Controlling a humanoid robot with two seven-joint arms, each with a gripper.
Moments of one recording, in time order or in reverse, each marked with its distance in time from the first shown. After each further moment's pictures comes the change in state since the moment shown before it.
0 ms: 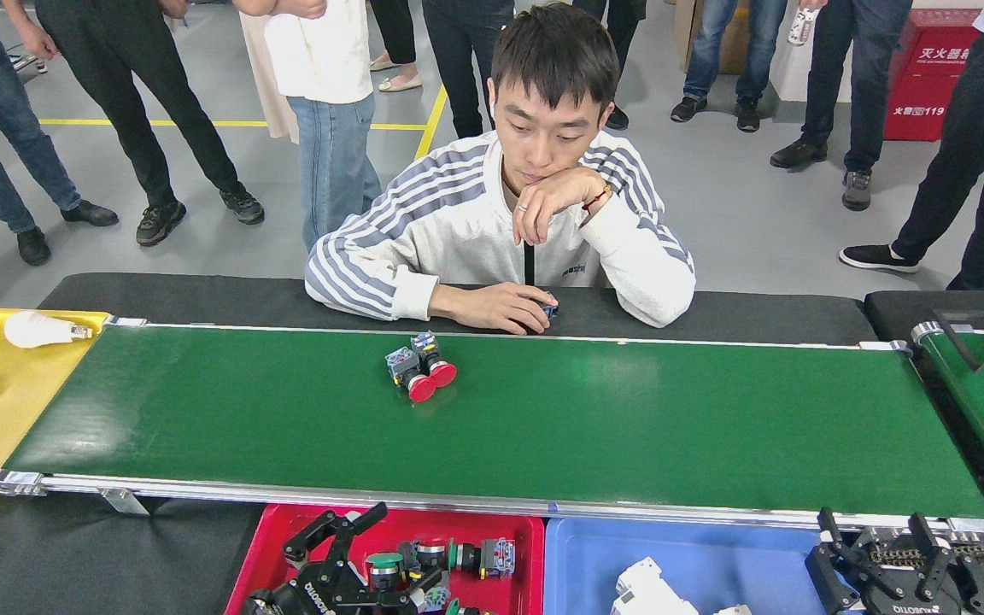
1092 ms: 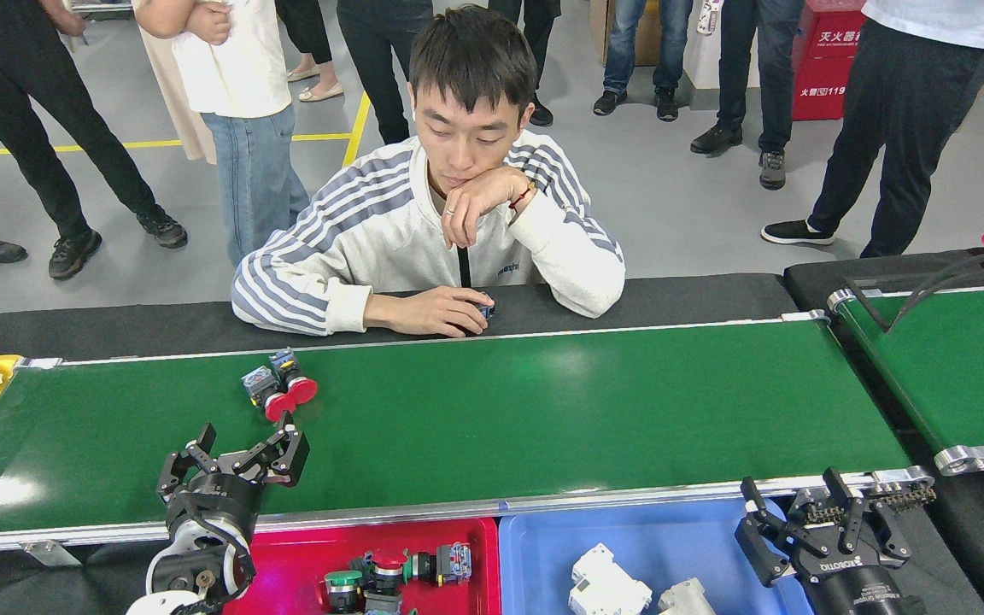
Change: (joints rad) left arm -0.323 -0.089 0.104 0.292 -0.062 0.510 -0.187; right arm -0.051 -0.040 0.169 0.024 -0.001 -0.023 0.002
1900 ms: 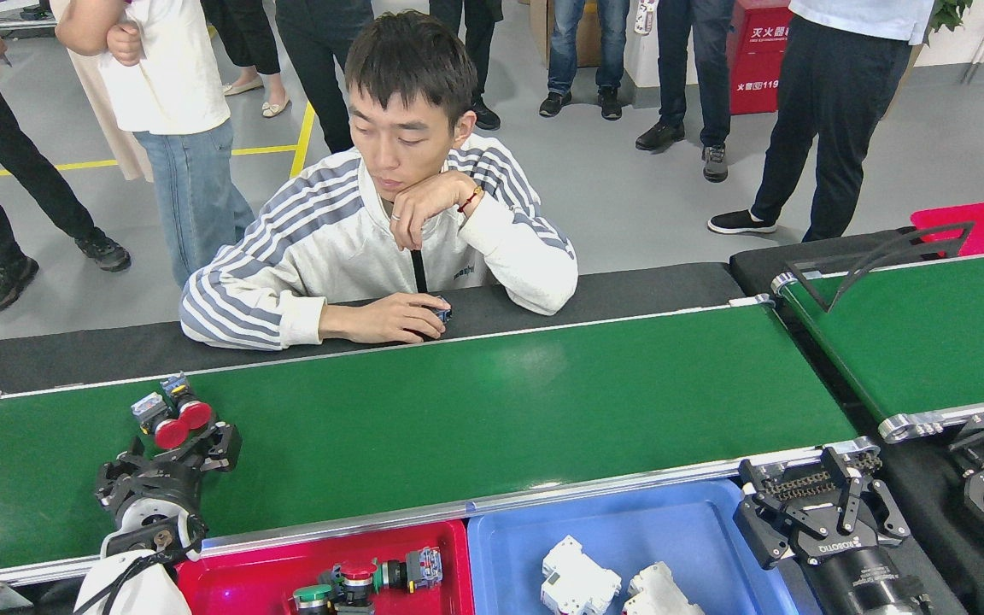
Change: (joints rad) left arm -0.141 0.094 0.080 0.270 0.000 0.088 -0.005; right arm -0.039 -0.007 0.001 0.000 0.000 -0.025 0.003
